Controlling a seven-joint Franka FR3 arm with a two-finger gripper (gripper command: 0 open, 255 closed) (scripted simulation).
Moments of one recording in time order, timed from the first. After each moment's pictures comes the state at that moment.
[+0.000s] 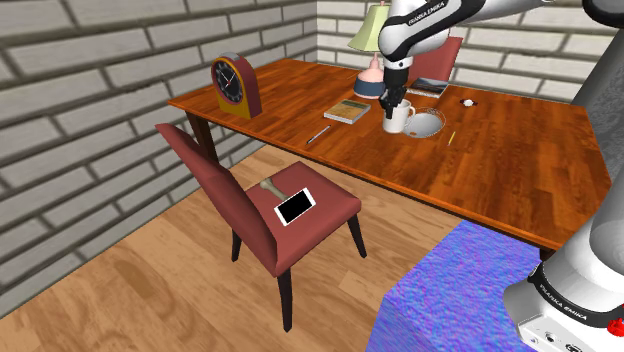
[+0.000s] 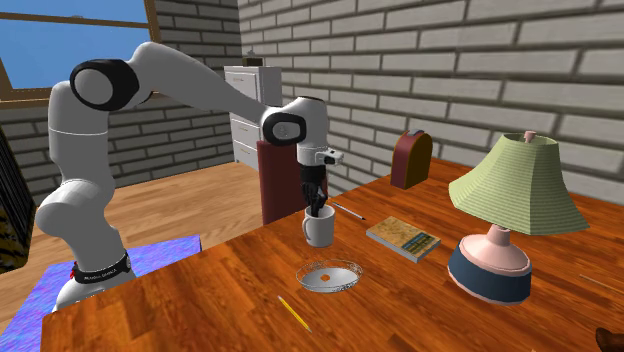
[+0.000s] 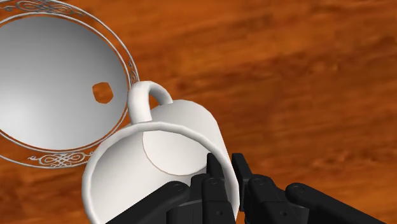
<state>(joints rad) -0.09 0.25 -0.15 -1.83 -0.04 2.08 -0.29</state>
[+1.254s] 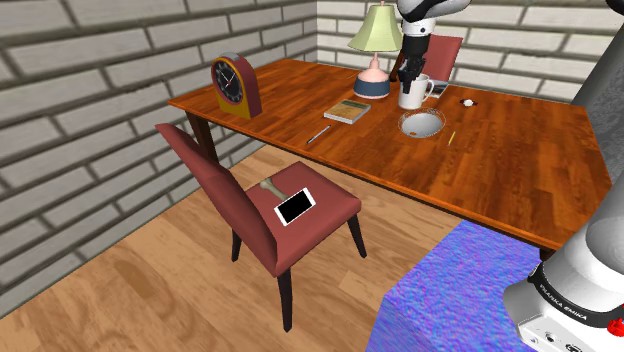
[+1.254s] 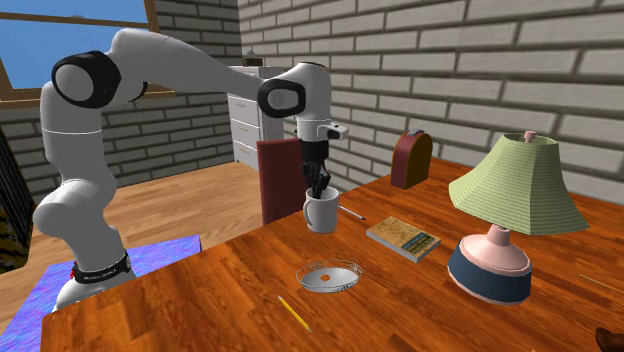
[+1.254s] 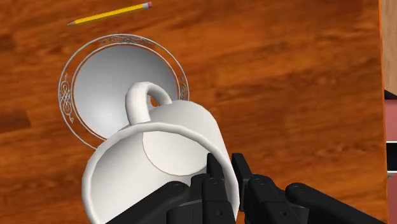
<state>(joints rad) -0.14 0.19 -0.18 -1.70 -0.04 1.89 -0.38</state>
